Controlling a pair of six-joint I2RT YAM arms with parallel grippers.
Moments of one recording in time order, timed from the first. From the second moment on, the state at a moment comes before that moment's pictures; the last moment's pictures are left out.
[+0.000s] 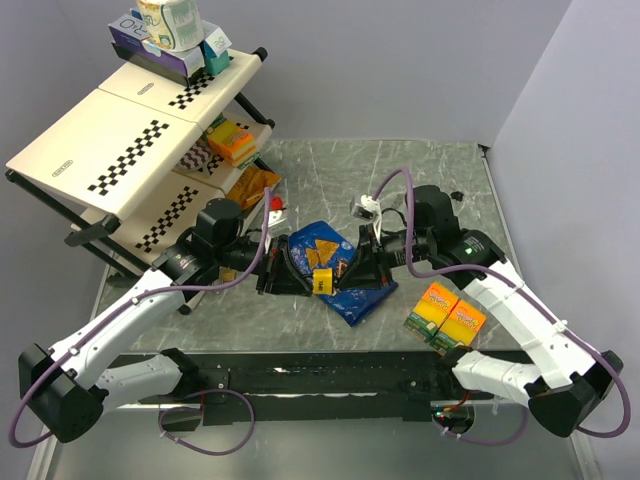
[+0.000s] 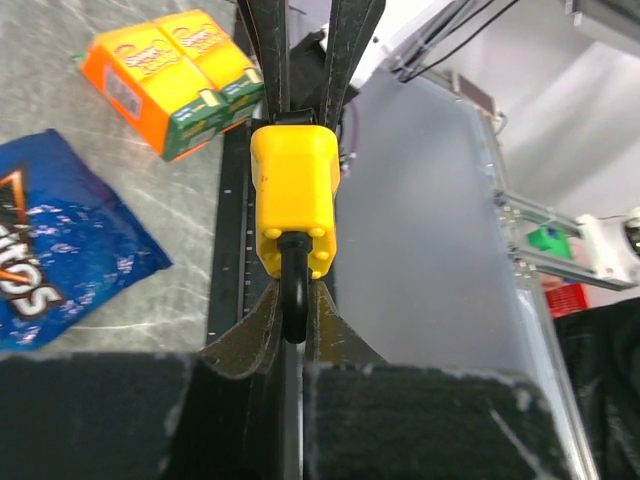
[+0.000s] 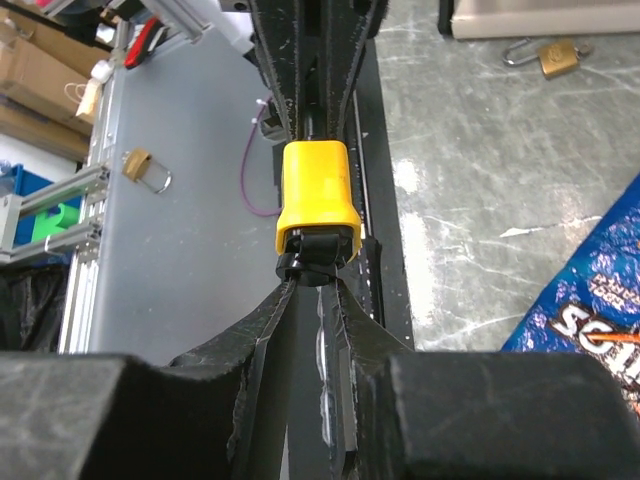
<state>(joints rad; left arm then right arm) -0.65 1.06 0.95 -0.25 1.06 -0.19 0.60 1.08 1.15 -0.65 -0.97 -0.01</state>
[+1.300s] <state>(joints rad) -0.72 1.01 0.97 -0.40 1.02 -0.07 0.62 1.12 1.12 -0.69 -1.12 -0.01</state>
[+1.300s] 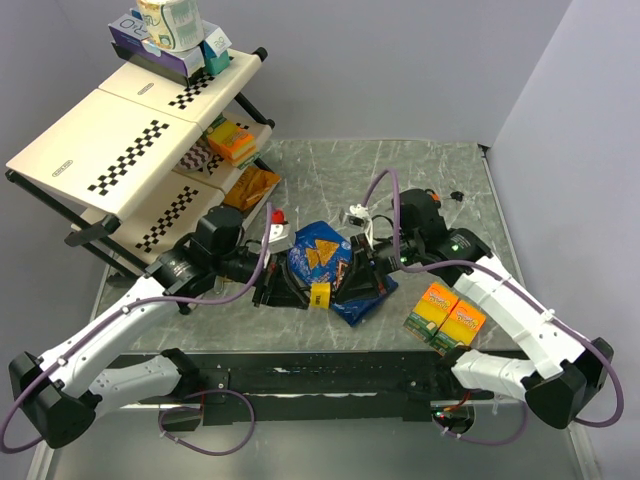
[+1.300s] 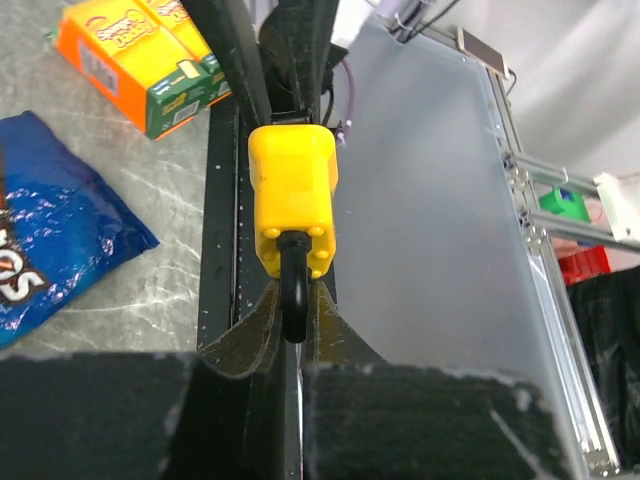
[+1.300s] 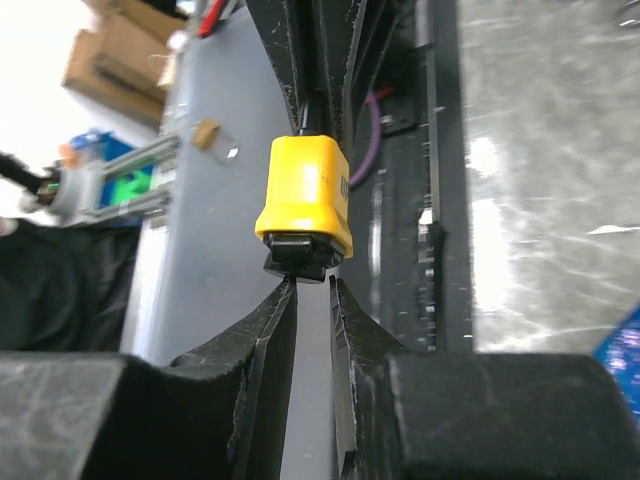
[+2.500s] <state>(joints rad) -0.65 1.03 0.97 -0.27 1.16 -0.11 0.65 1.02 1.13 -0.56 -1.00 0.01</state>
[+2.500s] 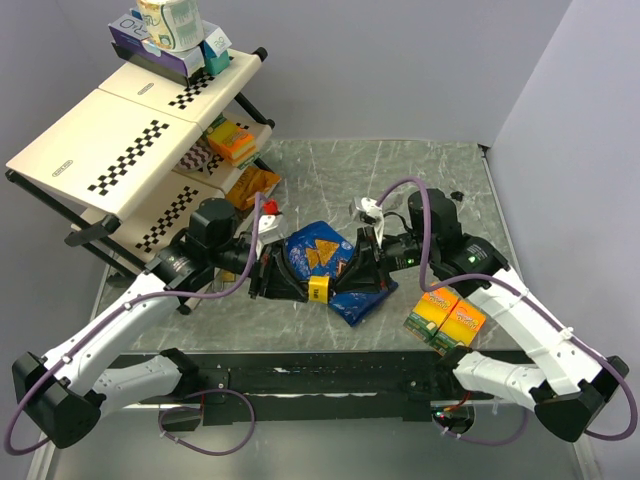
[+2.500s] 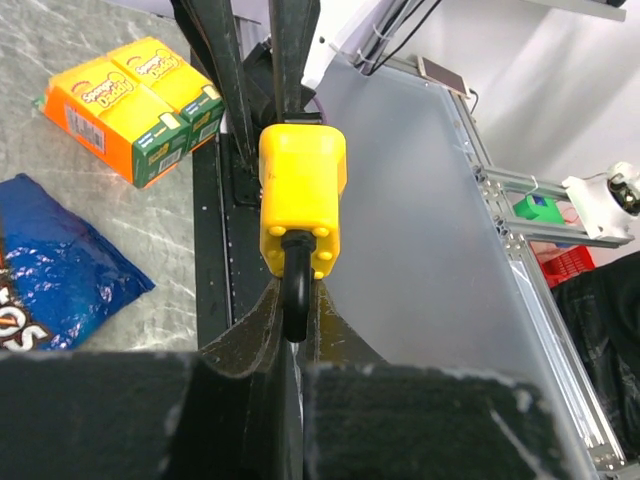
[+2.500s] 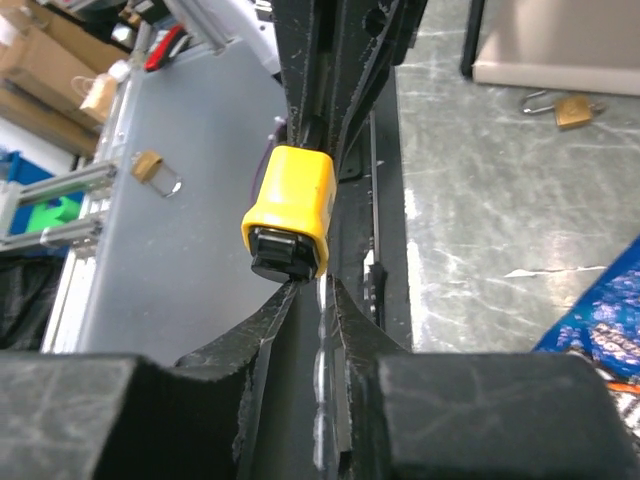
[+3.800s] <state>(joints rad) -0.60 1.27 1.08 -0.42 0.94 -0.40 0.89 1.08 1.23 -0.73 -0.43 -0.65</state>
